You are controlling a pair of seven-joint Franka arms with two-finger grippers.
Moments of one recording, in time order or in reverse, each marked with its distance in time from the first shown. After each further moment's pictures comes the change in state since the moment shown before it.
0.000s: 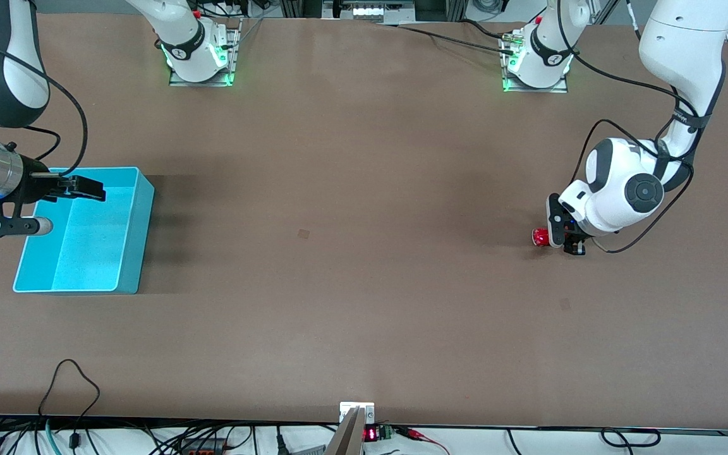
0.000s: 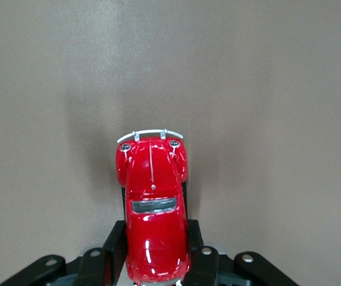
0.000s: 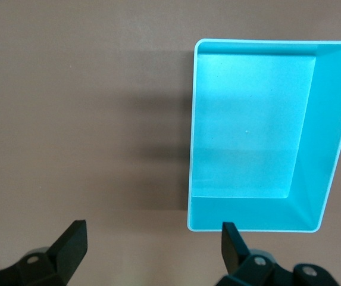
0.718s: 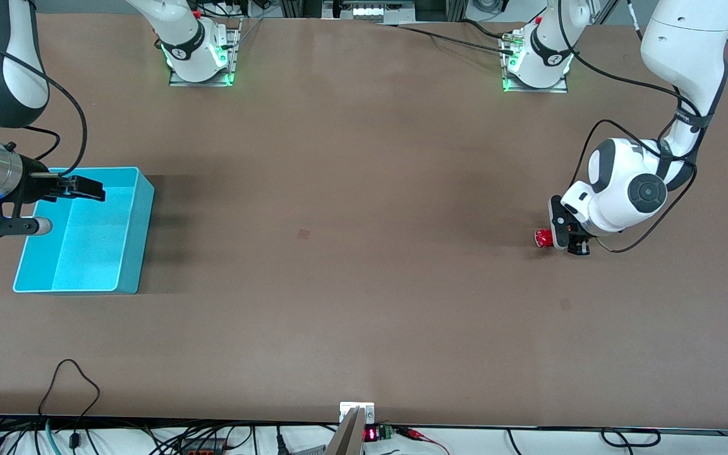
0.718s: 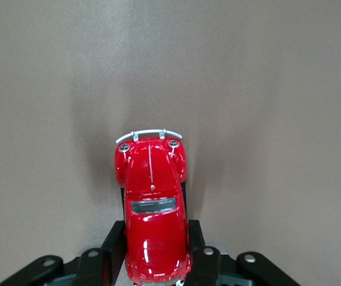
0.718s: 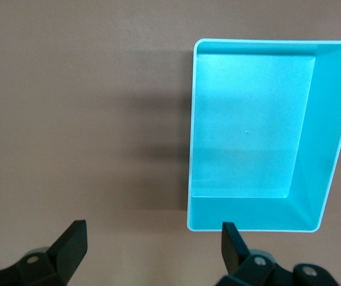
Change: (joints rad) left arm 0.001 0.000 0.010 0.000 0.000 0.000 -0.046; right arm -0.001 0.000 -0.001 0.000 0.000 0.000 0.000
